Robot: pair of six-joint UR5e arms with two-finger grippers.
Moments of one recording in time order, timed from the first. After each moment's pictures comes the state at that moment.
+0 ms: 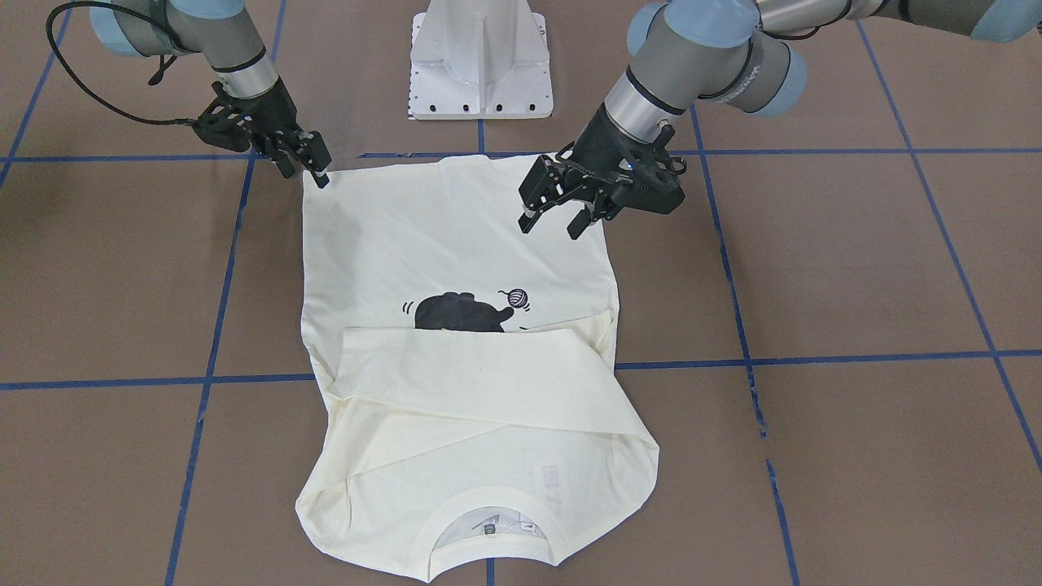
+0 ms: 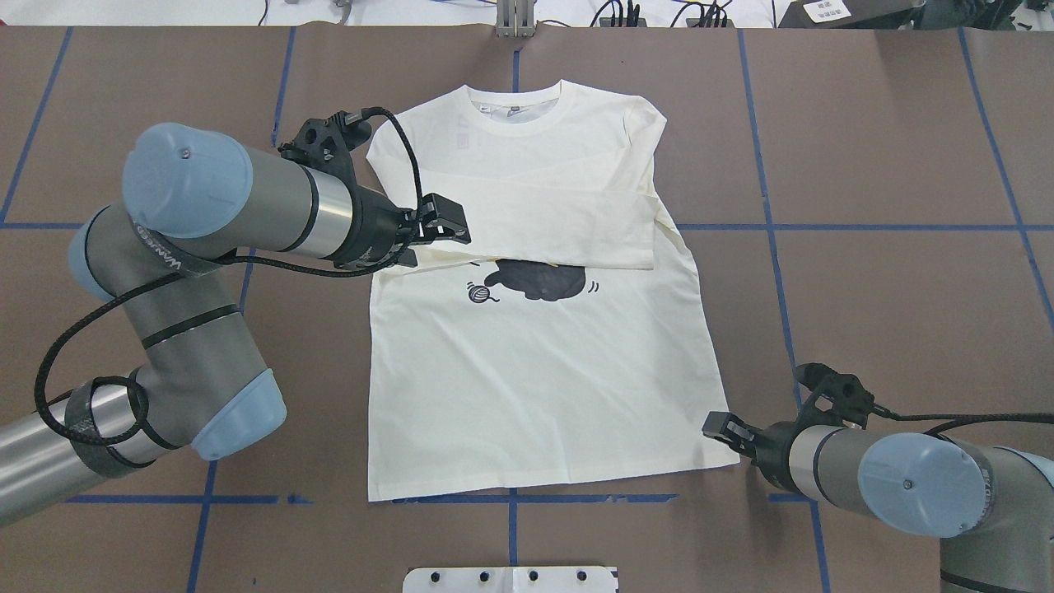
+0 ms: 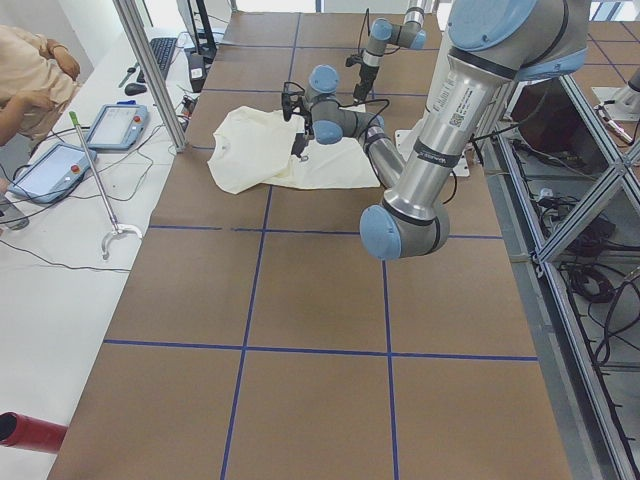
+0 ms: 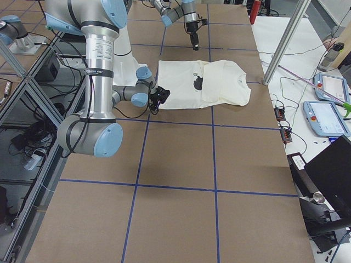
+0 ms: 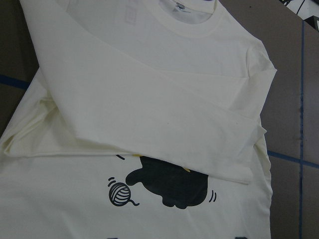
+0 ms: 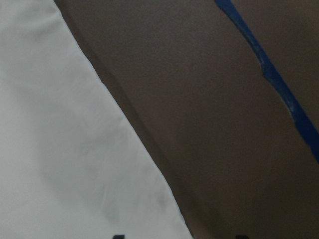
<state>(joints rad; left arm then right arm) -0.63 -2.10 -1.80 -2.11 -1.92 -1.55 0.21 -1.66 2.04 -1.01 1.51 1.94</state>
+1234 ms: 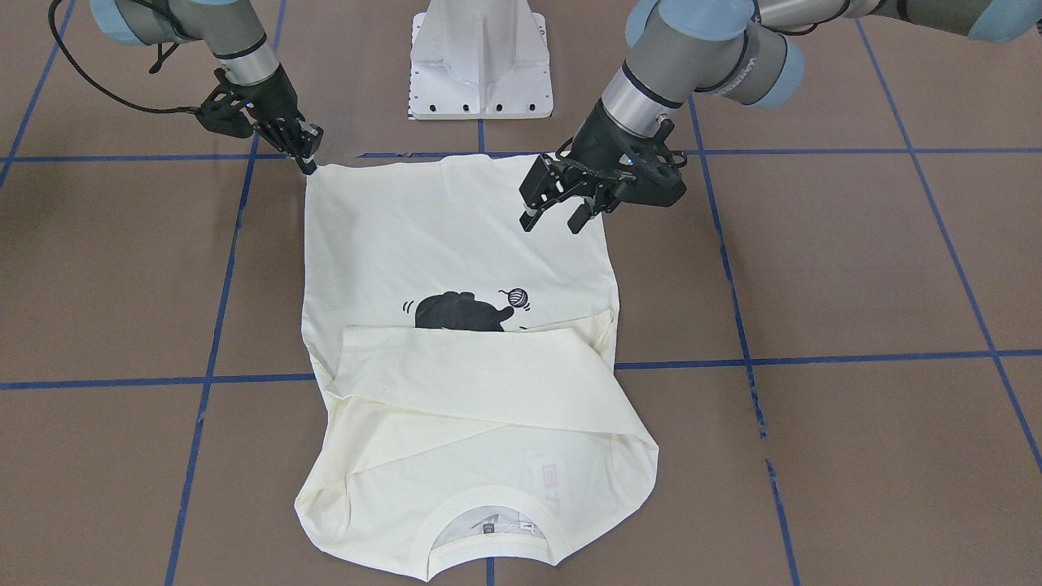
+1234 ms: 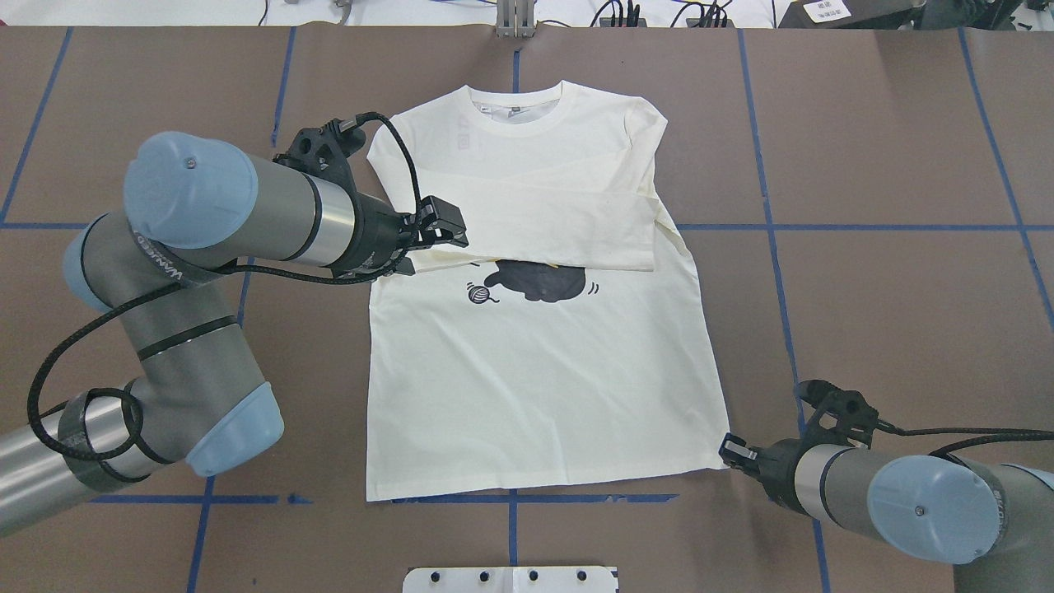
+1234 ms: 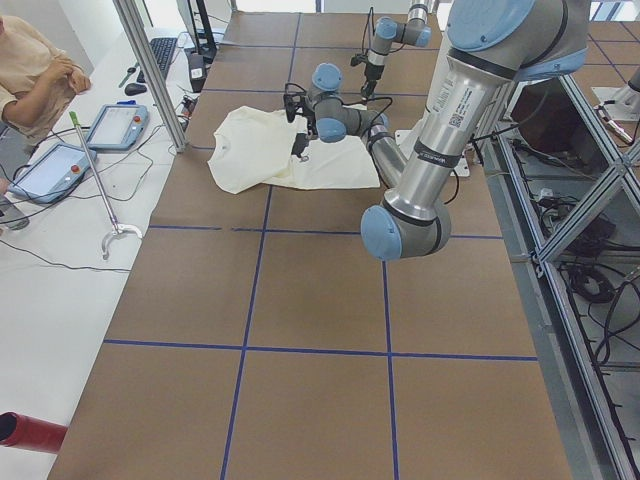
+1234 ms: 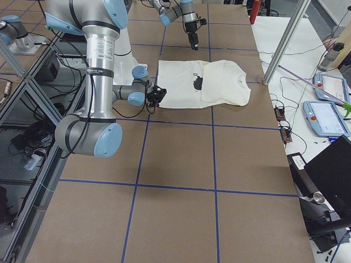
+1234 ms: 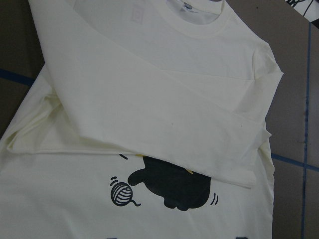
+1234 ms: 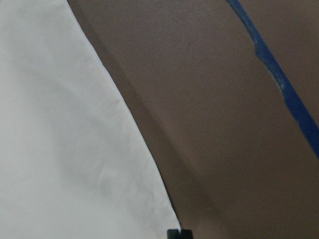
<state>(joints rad) -0.58 -2.09 -1.87 -1.97 -1.84 -1.65 0.18 -1.69 2.08 -1.01 1.50 1.93</state>
